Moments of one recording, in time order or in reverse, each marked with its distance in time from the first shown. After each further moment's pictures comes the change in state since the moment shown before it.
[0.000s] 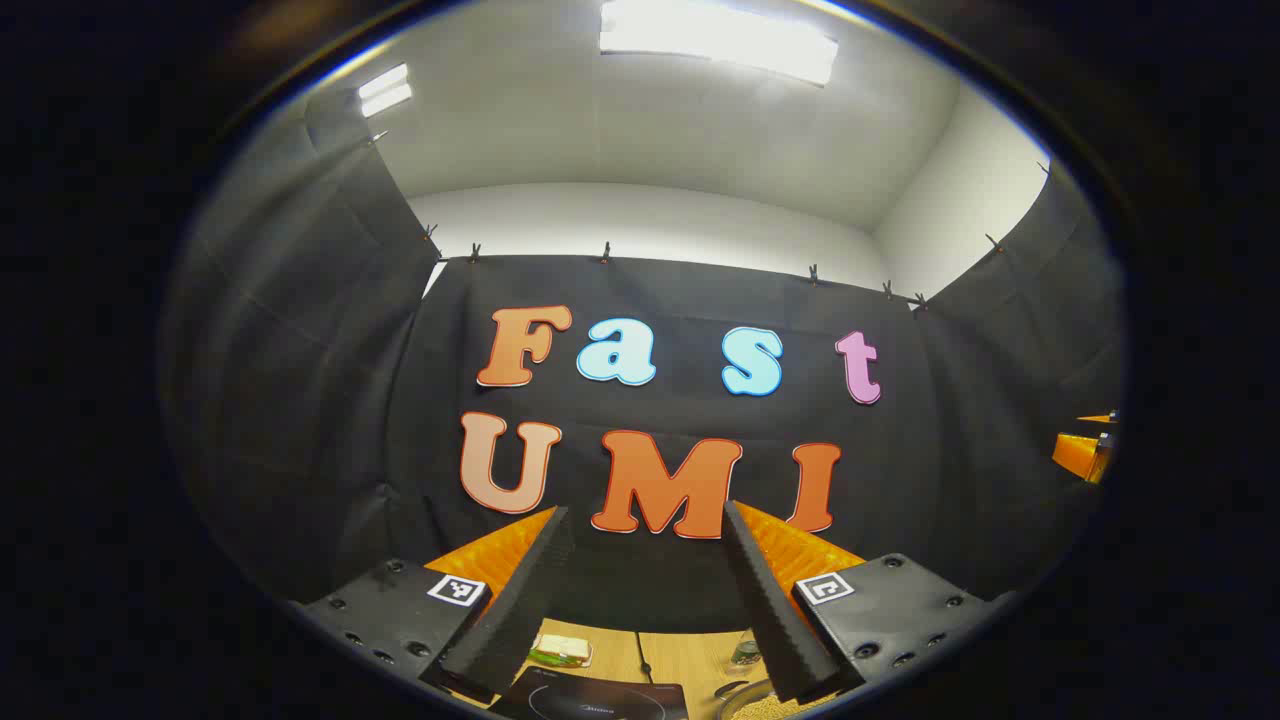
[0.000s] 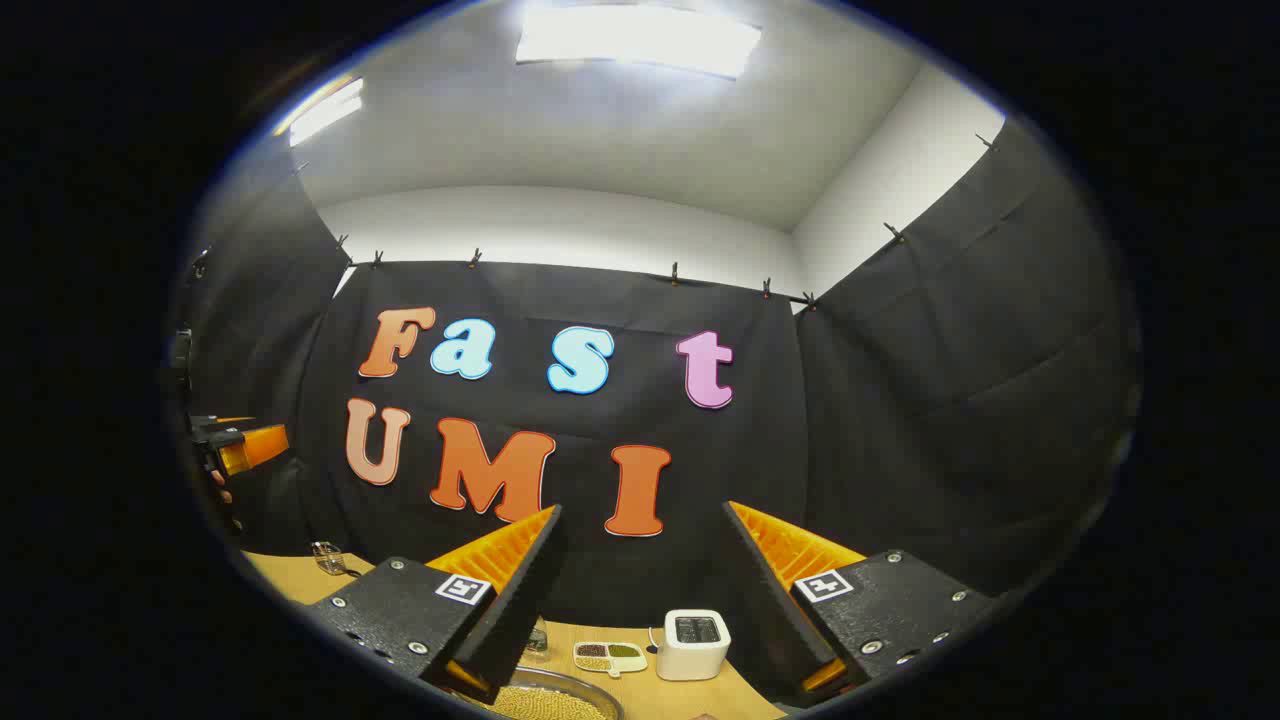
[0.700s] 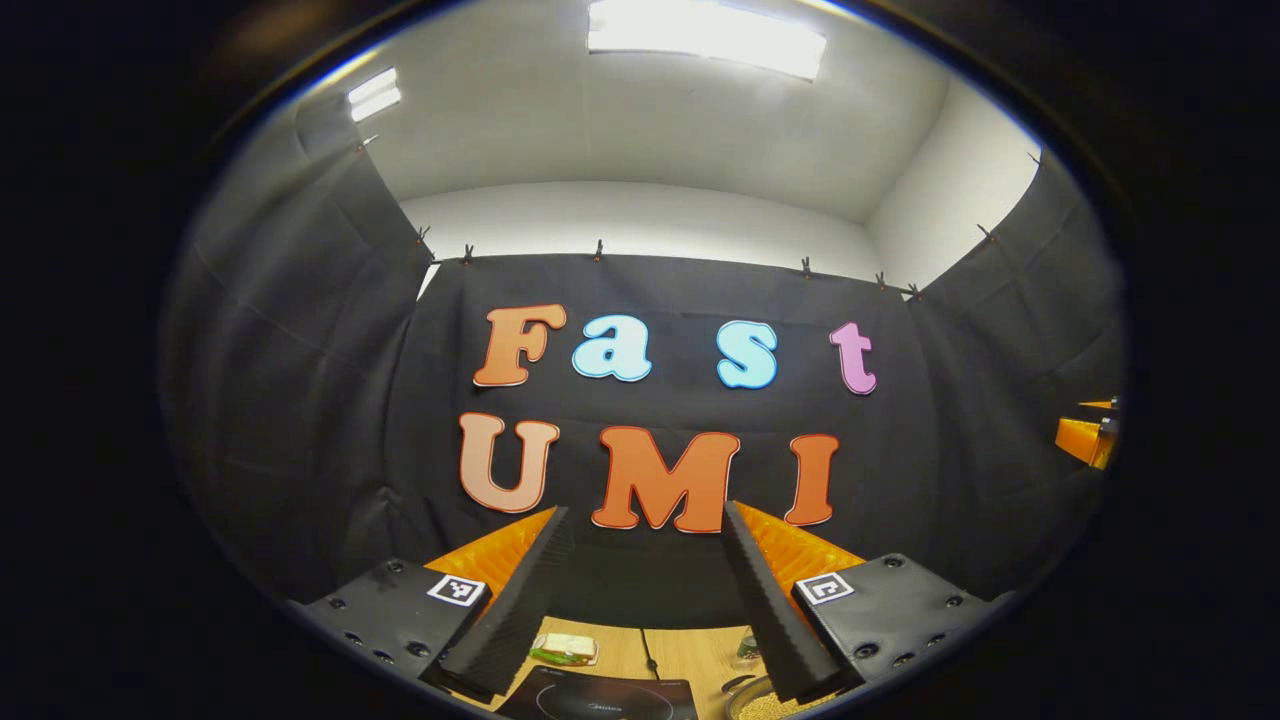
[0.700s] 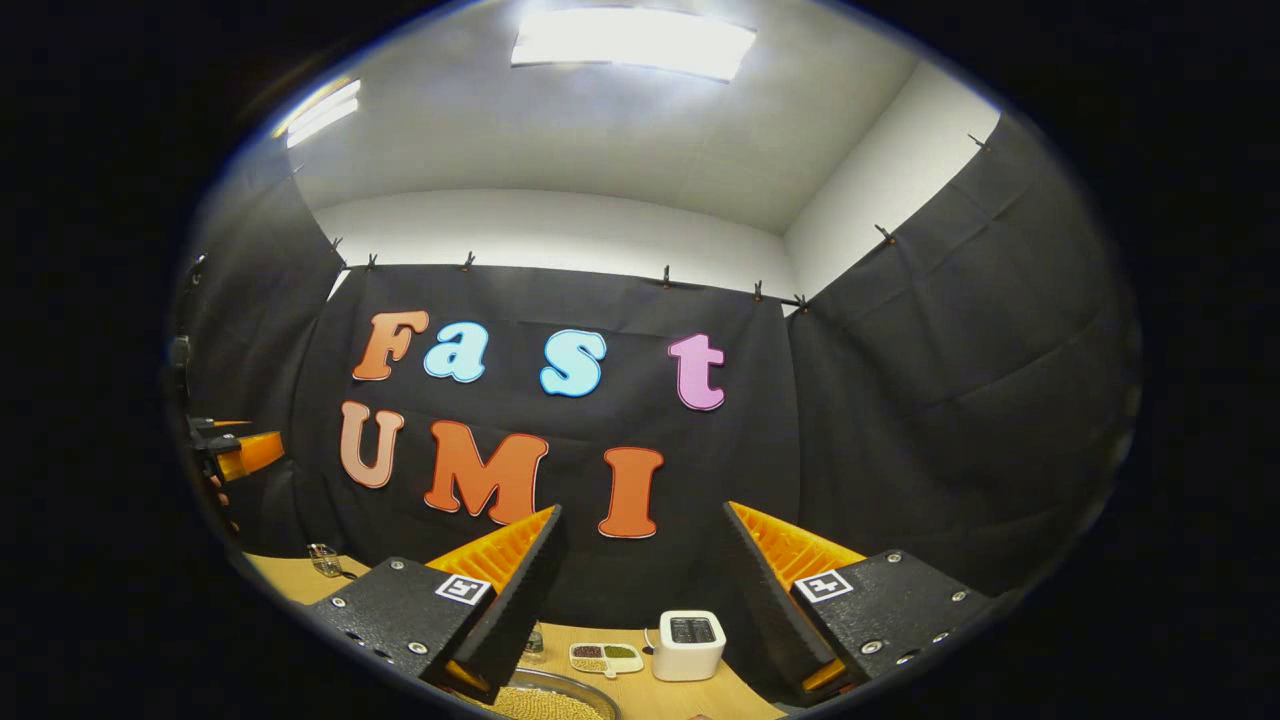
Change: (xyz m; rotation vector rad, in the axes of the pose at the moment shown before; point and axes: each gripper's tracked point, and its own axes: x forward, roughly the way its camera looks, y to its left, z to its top) left arm -0.007 0.005 -0.005 0.033 0.015 0.010; right arm -0.004 -0.003 -0.003 0.013 -0.002 -0.007
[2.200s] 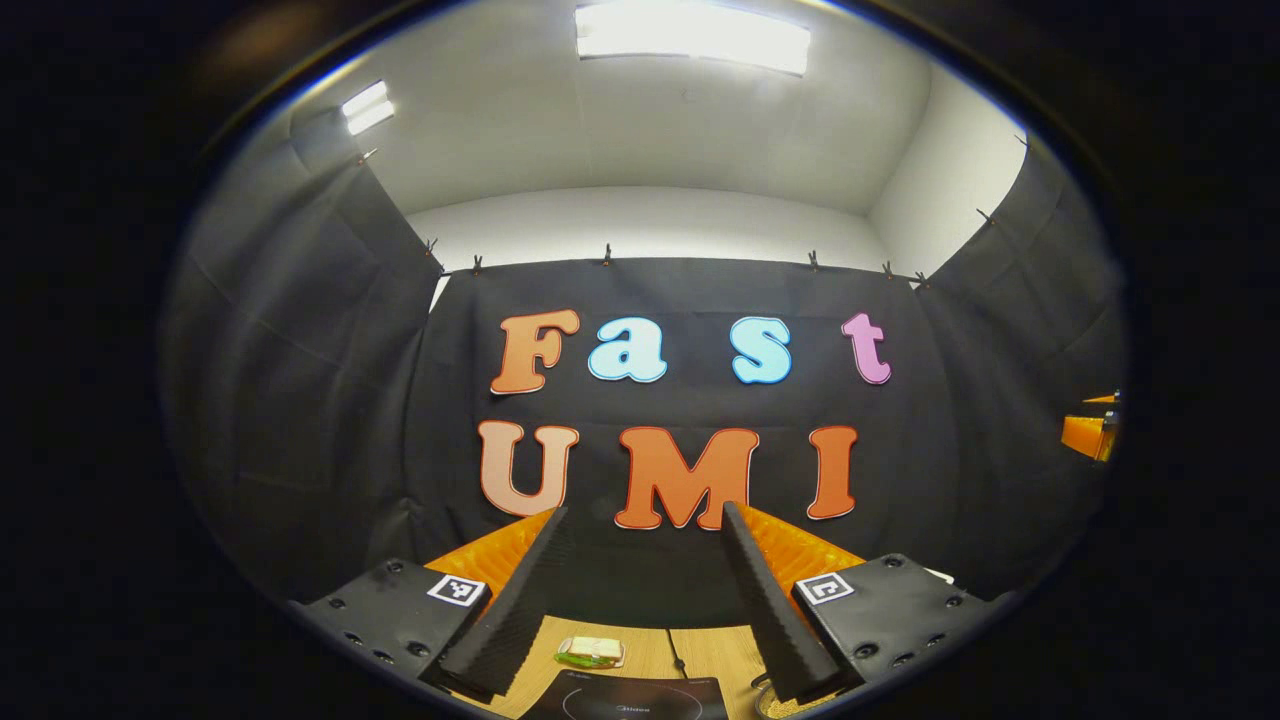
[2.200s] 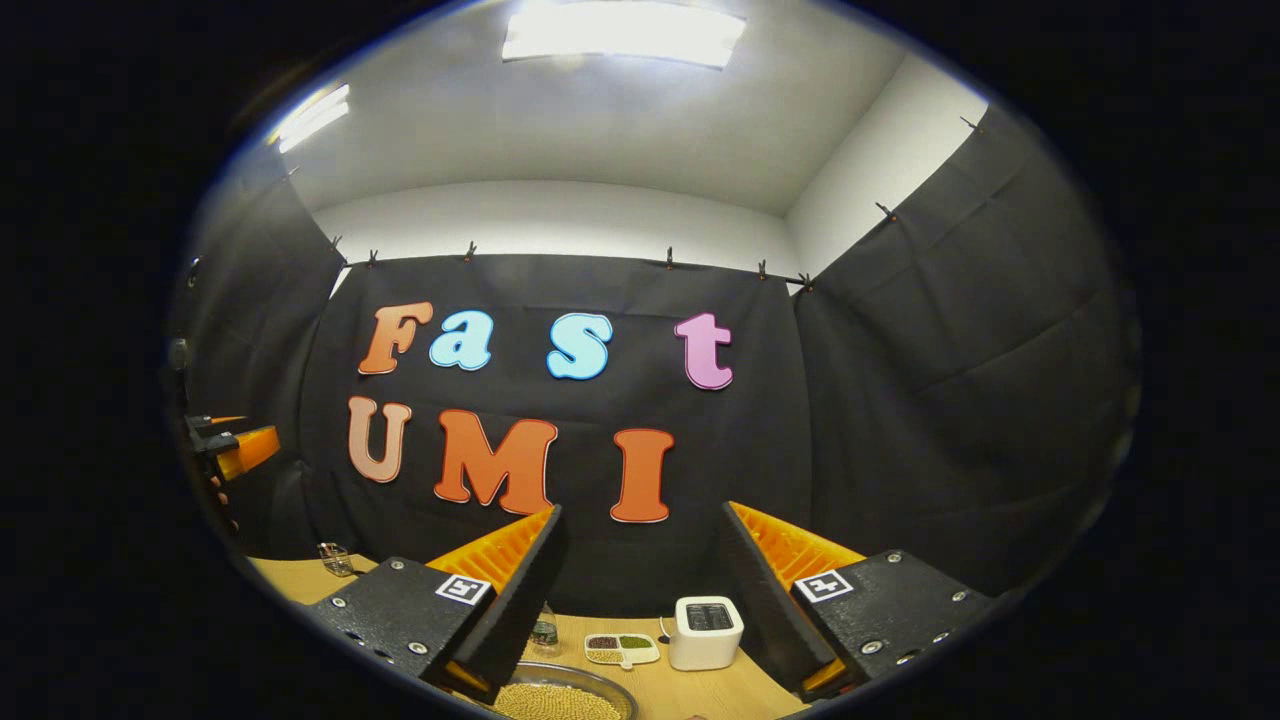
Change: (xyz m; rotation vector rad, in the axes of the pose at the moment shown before) left arm -0.005 0.013 -0.018 0.054 0.004 0.040; right arm 0.003 0.004 -0.030 0.030 0.053 0.012
